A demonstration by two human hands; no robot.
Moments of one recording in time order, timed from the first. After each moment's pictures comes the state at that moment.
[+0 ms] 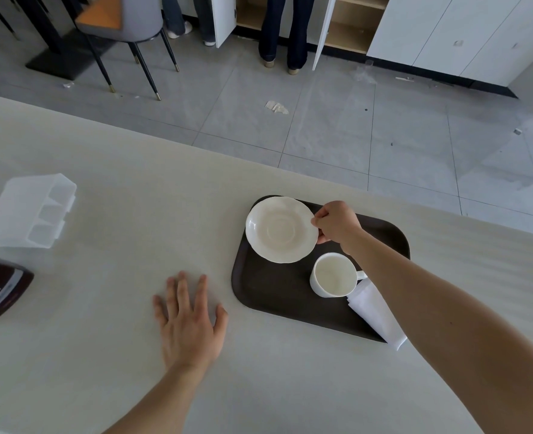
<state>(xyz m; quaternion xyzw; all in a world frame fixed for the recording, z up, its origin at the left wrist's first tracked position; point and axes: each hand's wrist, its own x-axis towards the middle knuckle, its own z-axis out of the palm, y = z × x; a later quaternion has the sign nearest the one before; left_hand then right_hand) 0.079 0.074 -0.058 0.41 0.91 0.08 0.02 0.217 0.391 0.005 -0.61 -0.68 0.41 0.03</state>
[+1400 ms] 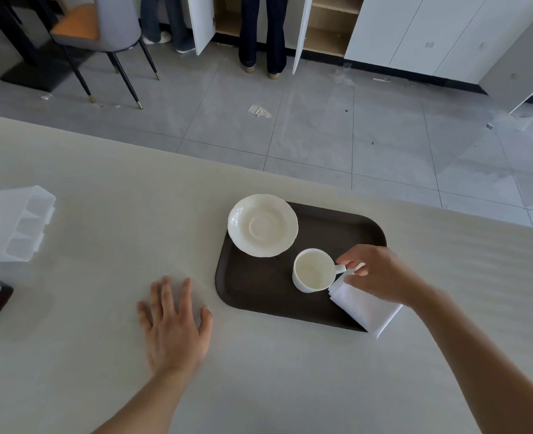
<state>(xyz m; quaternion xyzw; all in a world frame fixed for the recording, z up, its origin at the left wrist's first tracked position) 0.080 0.073 -0.054 0.40 0.91 0.08 0.03 0.356 0.324 0.068 -0.44 -0.84 0.31 -0.04</state>
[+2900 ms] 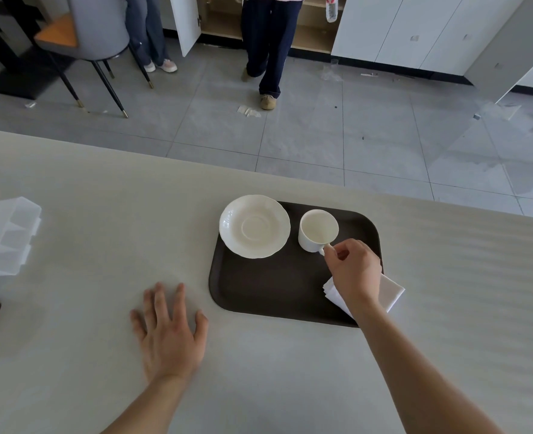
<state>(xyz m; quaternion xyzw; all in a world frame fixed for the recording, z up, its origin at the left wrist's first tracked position) 0.082 0.073 -0.049 0.40 0.91 0.09 0.04 0.313 0.296 0.018 -0.67 -0.67 0.22 0.24</state>
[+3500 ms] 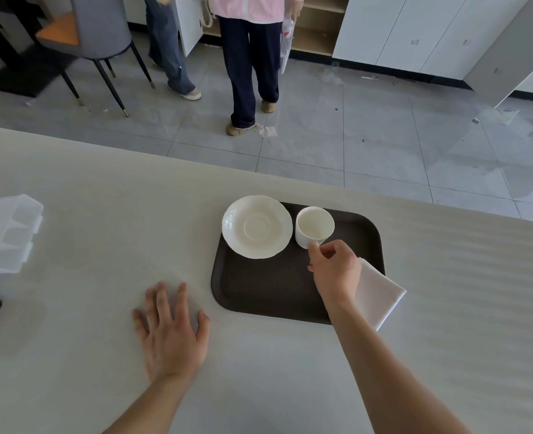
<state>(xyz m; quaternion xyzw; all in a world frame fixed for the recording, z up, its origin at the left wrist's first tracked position) 0.081 0.073 -0.051 0.41 0.91 0.09 0.04 0.272 0.280 0.017 -0.71 -0.55 0.35 0.28</state>
